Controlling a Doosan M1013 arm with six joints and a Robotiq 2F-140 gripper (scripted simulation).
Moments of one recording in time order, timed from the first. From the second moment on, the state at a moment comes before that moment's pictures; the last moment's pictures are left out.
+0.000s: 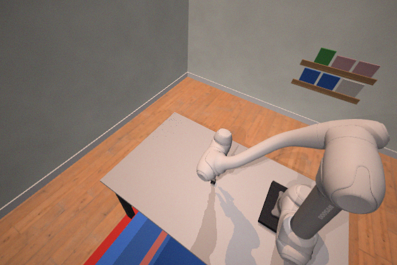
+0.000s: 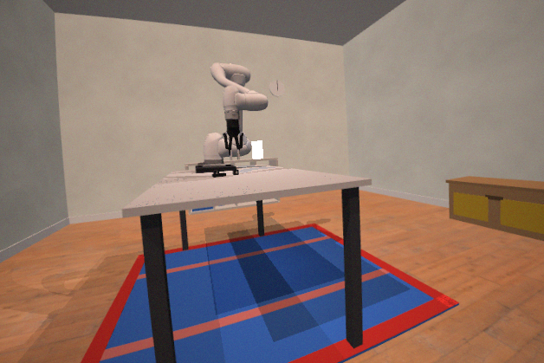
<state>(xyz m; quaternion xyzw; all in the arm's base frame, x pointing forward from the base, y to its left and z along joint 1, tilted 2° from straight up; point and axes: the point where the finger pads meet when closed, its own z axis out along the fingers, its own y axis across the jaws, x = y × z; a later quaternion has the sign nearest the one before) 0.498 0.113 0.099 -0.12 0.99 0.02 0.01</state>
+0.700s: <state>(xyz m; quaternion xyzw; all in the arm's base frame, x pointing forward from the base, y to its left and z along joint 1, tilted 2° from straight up) 0.498 0.113 0.092 -0.12 0.99 0.02 0.01</state>
